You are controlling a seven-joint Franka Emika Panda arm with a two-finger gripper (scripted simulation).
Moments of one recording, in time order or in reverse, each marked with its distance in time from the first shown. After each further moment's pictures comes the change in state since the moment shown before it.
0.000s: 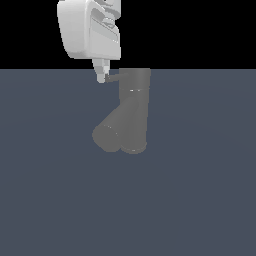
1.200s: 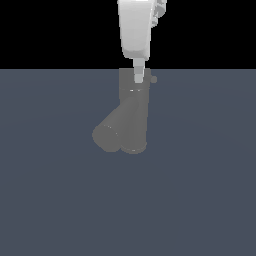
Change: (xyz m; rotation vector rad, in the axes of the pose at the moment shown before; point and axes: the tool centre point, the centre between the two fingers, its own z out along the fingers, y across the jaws) arm 0.083 -0.009 0.000 -0.009 0.004 -0.047
